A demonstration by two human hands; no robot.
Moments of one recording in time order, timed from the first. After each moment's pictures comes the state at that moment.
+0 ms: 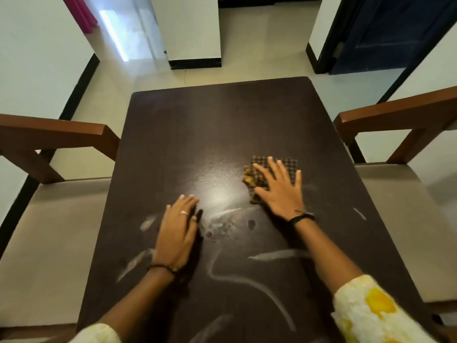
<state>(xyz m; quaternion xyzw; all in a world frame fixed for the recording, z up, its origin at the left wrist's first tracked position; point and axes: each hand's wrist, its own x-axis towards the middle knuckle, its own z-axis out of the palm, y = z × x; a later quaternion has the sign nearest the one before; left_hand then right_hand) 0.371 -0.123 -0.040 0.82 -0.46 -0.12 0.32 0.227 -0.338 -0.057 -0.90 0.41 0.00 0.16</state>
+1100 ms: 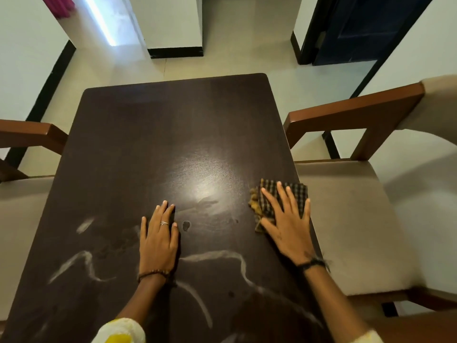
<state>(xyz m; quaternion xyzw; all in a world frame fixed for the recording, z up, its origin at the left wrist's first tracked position) 0.276 -0.176 -0.068 0.88 -0.39 -0.07 0.25 0.068 -0.364 -0.053 -0.89 0.43 0.00 0.15</state>
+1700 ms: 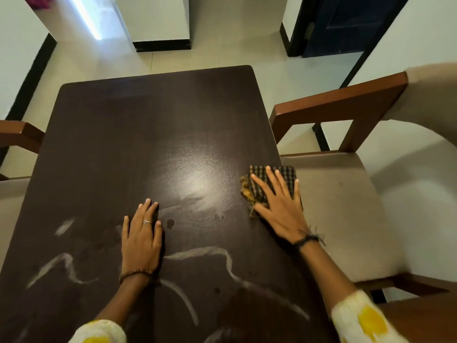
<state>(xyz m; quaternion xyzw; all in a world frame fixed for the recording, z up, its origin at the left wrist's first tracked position) 0.276 -0.177 -0.067 0.89 -0.38 -0.07 0.24 0.058 -0.397 -0.052 -0.91 0.38 0.02 0.17</state>
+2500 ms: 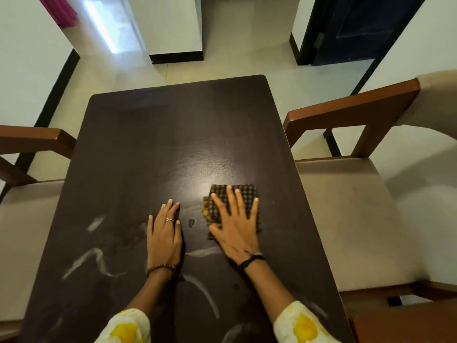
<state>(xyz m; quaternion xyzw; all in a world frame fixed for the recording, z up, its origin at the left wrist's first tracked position) 0.278 -0.175 -0.066 0.88 -0.38 -0.08 0.28 0.153 -0.290 -0.046 -0.92 0.37 0.03 0.15</state>
